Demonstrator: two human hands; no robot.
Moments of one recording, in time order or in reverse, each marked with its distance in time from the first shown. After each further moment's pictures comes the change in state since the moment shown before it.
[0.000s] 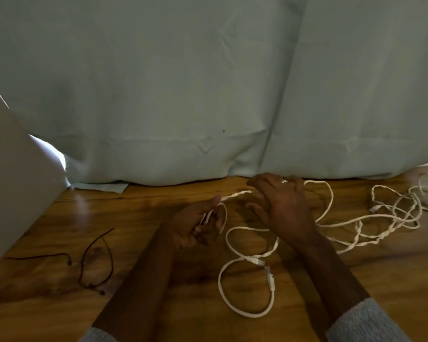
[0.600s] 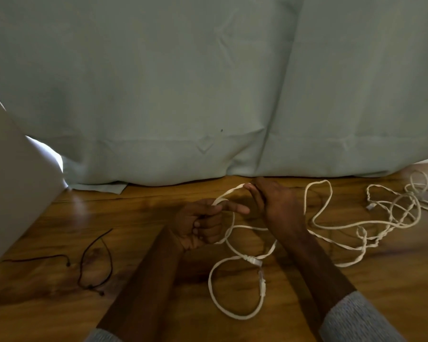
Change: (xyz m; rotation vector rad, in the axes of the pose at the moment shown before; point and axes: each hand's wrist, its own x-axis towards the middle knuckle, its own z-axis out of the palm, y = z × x) left_hand 0.000 0.002 0.008 -0.205 -0.316 0.135; right_hand 0.002 -0.014 0.013 0.244 0.219 0.125
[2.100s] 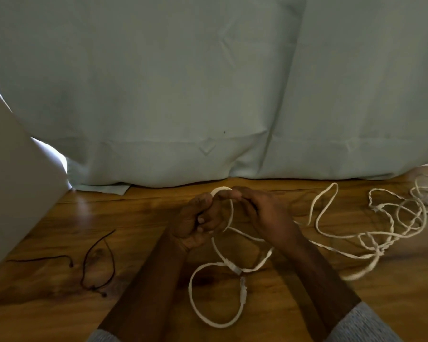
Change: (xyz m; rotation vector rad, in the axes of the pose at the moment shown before) left_hand 0.002 -0.002 0.003 0.014 0.032 0.294; right_hand 0.002 -0.022 -0.004 0.298 -0.276 0.010
